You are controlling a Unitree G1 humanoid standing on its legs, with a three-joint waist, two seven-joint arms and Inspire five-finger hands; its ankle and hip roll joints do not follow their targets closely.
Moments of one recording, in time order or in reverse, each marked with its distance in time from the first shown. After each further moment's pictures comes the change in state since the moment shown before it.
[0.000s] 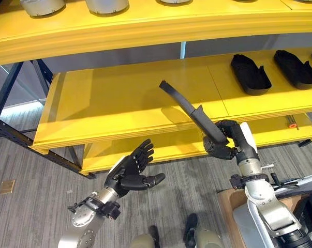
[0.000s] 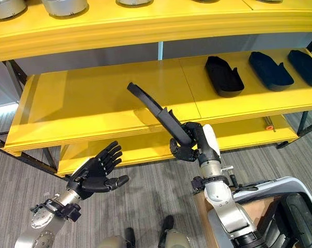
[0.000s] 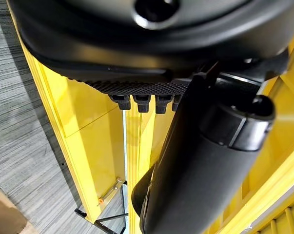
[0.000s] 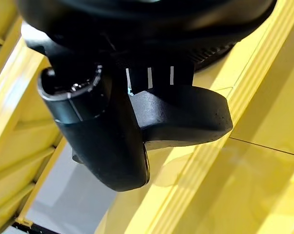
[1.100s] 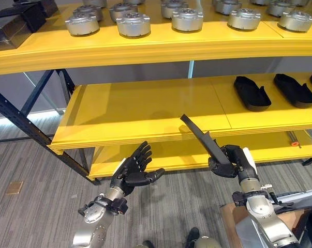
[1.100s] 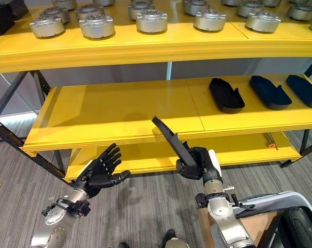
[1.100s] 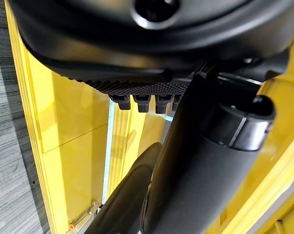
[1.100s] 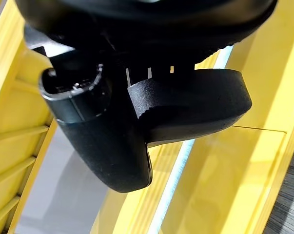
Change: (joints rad) left arm -0.081 -0.105 -0.033 0.192 -0.001 -0.039 0.067; right arm 0.099 0.074 -0.026 0.205 0.074 -0.086 0.029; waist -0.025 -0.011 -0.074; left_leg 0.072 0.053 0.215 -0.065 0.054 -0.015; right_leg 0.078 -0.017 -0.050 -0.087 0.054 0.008
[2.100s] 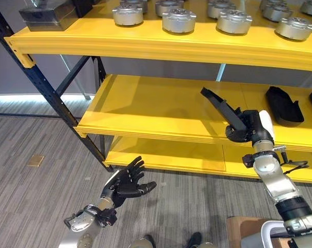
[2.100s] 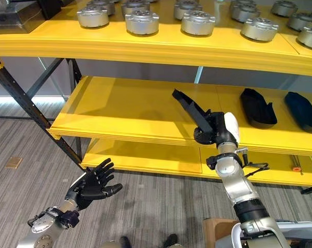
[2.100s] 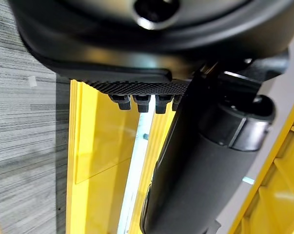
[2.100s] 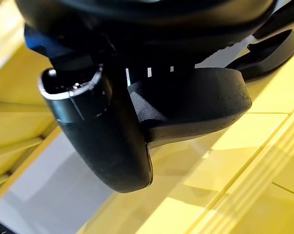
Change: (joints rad) left arm 0.086 0.116 0.037 -0.001 0.000 0.109 -0.051; right arm -0.469 -0.123 -0.009 0.306 -0.116 0.185 -0.041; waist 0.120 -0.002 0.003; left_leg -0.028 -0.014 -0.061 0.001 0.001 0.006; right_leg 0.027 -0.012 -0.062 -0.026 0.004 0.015
